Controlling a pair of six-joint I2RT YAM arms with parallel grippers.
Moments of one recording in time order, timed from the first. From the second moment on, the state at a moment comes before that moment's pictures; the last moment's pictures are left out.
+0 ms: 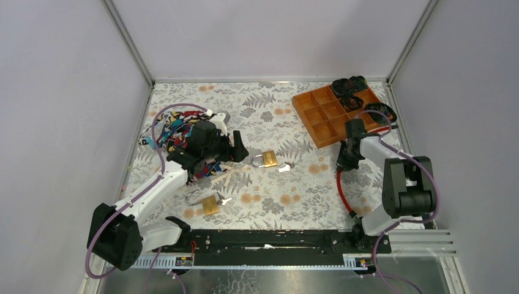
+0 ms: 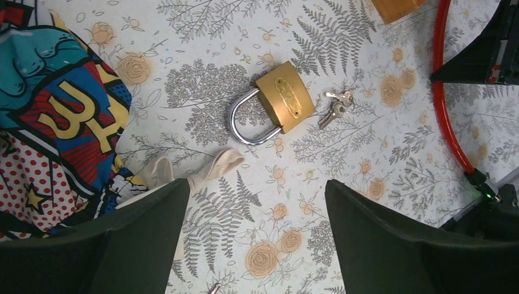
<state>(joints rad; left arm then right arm) -0.45 1.17 0.78 -0.25 0.21 -0.37 0.07 1.60 0.88 -0.58 0.03 0.38</state>
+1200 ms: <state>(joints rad) -0.97 1.81 1.19 0.24 0.55 -0.43 0.17 0.74 0.72 -0.57 -0.11 0.91</state>
